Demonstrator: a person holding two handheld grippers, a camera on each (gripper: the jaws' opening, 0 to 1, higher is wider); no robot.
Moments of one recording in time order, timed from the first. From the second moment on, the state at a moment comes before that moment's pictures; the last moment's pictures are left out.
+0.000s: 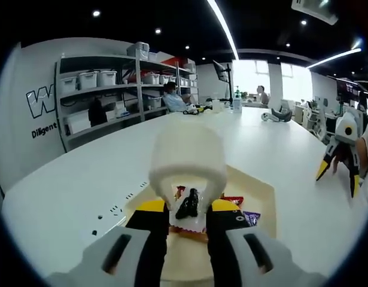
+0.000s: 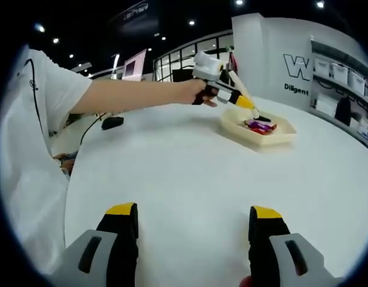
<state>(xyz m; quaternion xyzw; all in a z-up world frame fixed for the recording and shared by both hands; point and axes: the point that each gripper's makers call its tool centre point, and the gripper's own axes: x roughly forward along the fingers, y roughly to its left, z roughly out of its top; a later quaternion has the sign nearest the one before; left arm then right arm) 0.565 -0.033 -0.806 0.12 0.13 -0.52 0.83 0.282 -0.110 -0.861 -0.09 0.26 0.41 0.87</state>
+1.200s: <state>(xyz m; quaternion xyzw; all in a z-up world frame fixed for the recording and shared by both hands) 0.487 0.019 -0.757 0.05 0.08 -0.52 0.85 0.277 -0.093 -0.856 -0.11 0.25 0.42 0.87</state>
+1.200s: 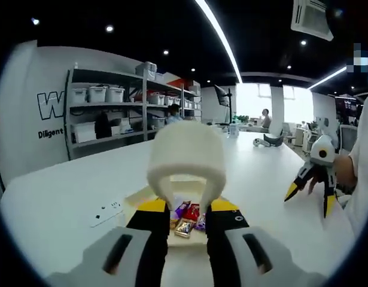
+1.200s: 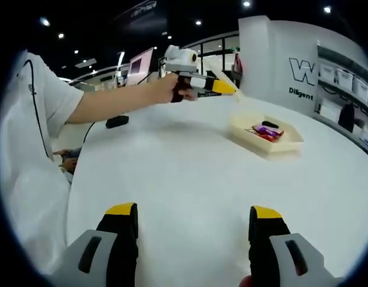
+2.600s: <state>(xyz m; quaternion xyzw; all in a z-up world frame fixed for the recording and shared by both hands) 0.394 0.050 -0.776 -0.01 0.06 -0.42 0.90 0.286 -0.088 -0.854 -0.11 0.25 0.41 0.87</state>
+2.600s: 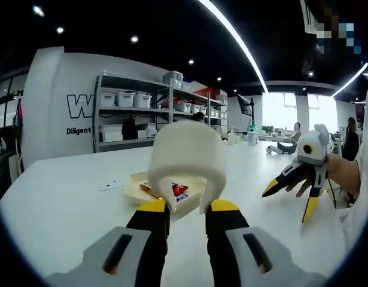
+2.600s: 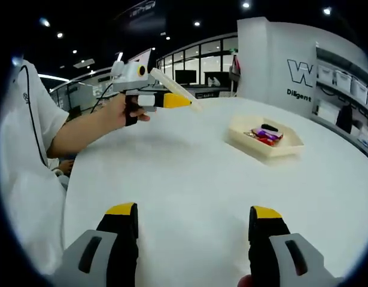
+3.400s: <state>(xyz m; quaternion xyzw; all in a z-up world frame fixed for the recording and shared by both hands) 0.365 0.052 -0.795 -0.02 0.07 -0.42 0.91 0.296 -0.089 -0.851 -0.10 0.24 0.40 0.88</state>
